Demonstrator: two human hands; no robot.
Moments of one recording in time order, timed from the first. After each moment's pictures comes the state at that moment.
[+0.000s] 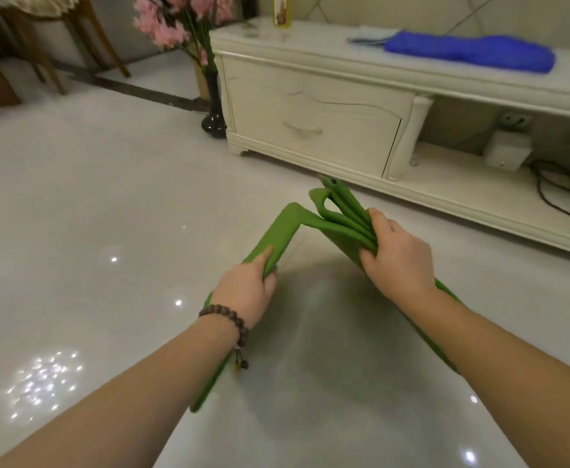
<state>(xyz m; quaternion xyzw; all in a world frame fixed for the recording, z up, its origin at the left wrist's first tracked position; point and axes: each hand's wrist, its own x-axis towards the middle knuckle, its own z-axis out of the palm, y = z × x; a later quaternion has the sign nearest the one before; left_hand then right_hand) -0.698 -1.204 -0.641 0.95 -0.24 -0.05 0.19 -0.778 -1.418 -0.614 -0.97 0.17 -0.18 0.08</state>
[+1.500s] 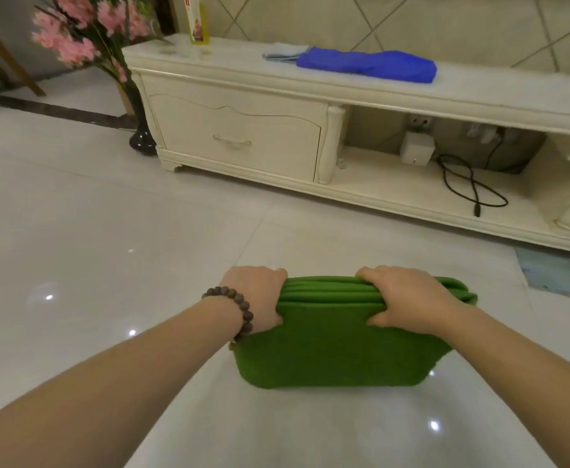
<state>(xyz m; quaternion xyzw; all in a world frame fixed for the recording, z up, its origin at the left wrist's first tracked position) -0.733 -1.300 -0.603 0.87 -0.48 -0.12 -0.06 -0.881 -1.505 -0.606 -0.99 0.12 0.09 0.03</state>
